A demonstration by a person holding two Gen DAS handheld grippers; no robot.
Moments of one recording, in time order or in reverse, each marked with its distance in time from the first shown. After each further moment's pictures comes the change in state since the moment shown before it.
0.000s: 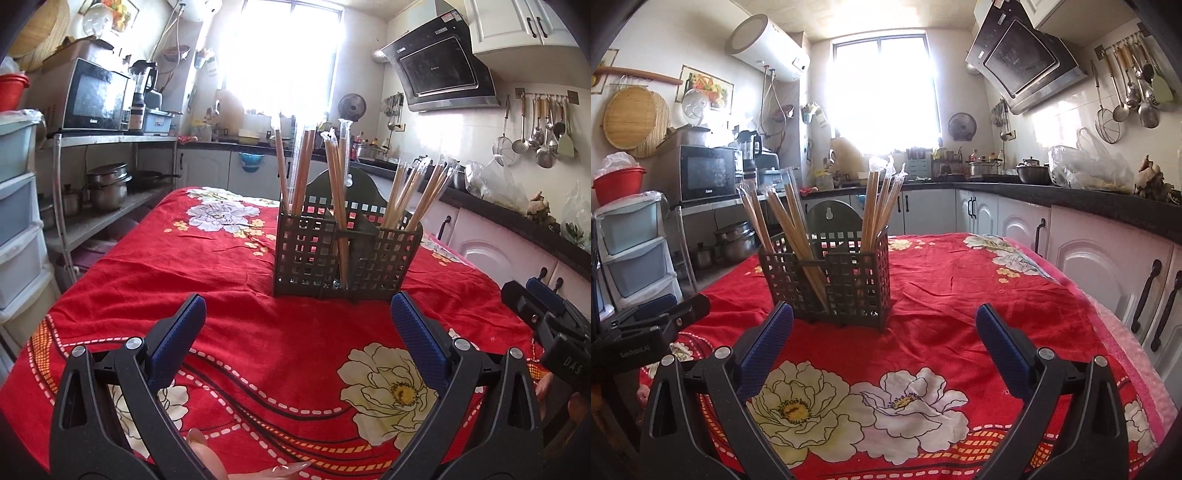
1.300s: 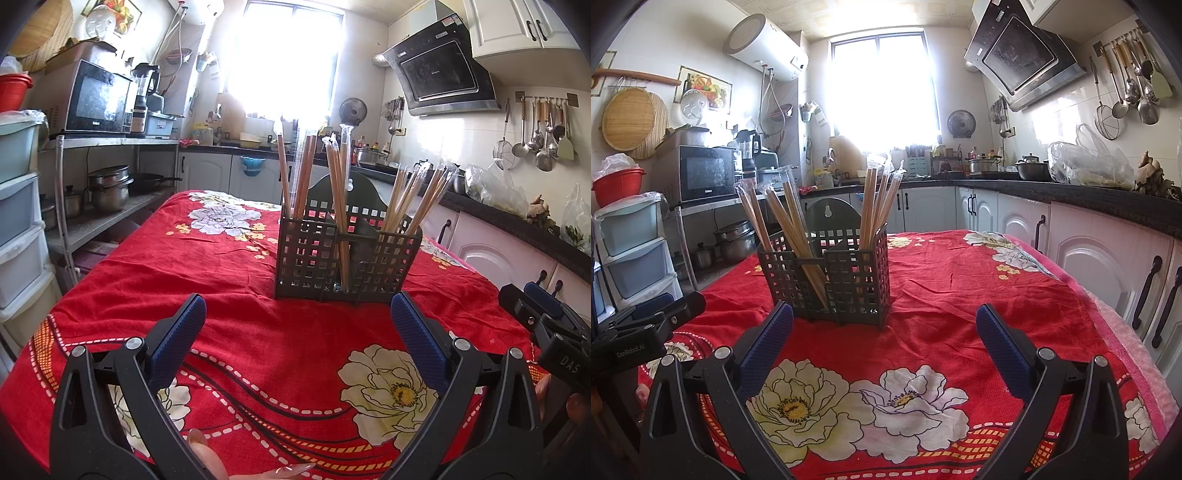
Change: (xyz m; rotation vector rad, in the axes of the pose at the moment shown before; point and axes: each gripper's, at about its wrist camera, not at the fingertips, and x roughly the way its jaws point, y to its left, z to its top) left arm -0.004 0.001 -0.001 -0.008 -0.014 -0.001; right arm -0.001 0.000 -0.003 0.005 0.010 -0.002
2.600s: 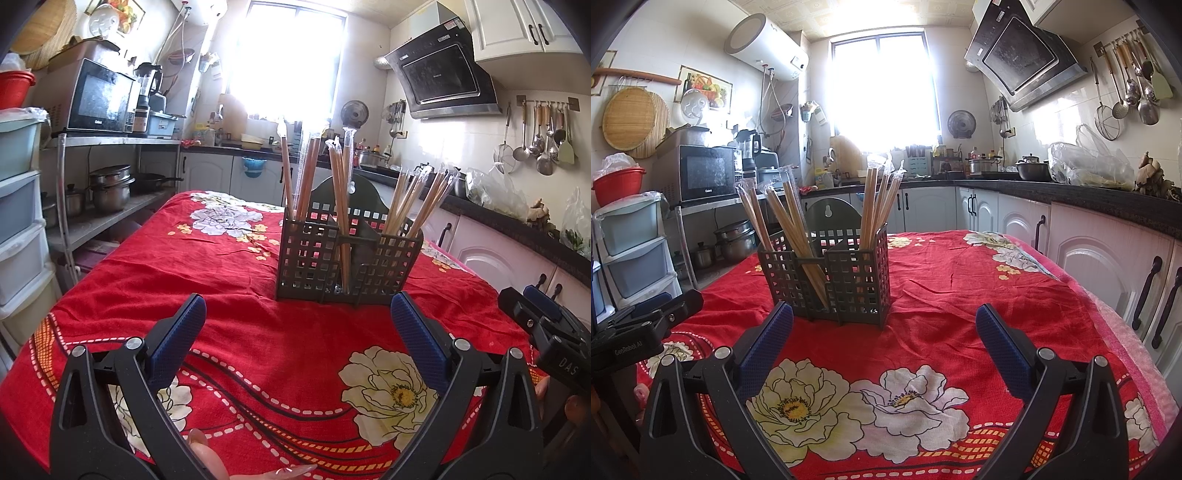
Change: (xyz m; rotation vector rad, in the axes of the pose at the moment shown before) left arm -0.001 0.002 0.003 -0.011 0.000 0.005; right arm 0.000 0.000 -0.001 0.000 0.001 0.000
